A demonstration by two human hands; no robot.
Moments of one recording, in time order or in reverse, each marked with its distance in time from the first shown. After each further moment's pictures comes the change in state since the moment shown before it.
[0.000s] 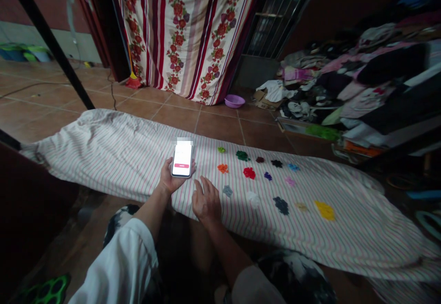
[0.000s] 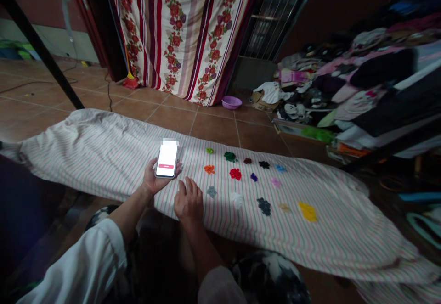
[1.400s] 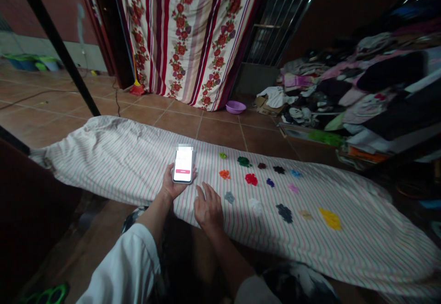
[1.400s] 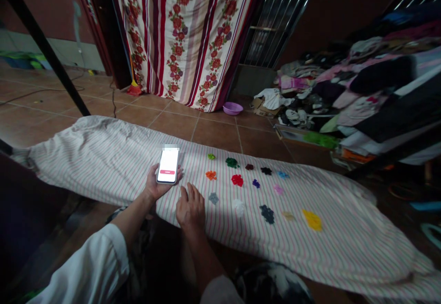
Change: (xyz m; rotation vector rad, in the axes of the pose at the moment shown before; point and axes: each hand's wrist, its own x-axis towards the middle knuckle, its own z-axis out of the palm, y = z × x) left_hand 0.001 -0.001 0.001 -0.012 0.005 0.007; right_hand -0.002 0.002 0.005 -0.010 0.065 -0.025
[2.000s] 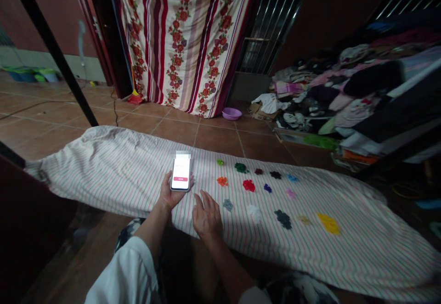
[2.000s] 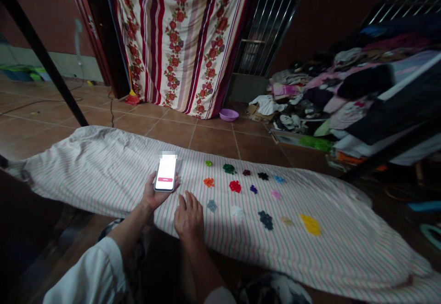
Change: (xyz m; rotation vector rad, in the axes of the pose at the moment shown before) left_hand -0.001 -0.001 0.000 -0.003 -0.021 0.023; right_hand -0.001 0.001 0.002 -0.030 0.010 0.005
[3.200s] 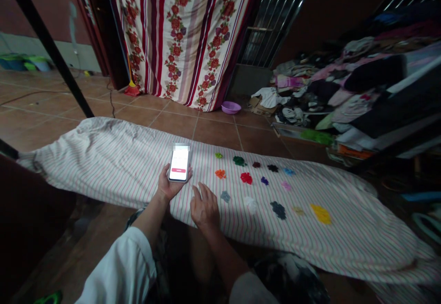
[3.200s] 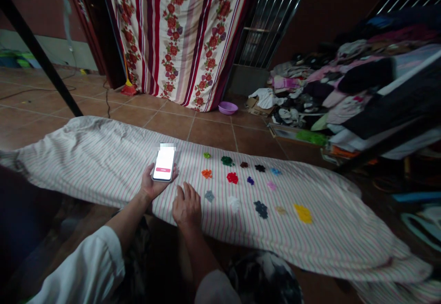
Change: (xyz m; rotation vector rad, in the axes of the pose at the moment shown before) left_hand 0.003 0.001 -0.006 -0.014 -0.030 0.007; right_hand 0.002 -0.003 -0.006 0.013 -0.026 0.021
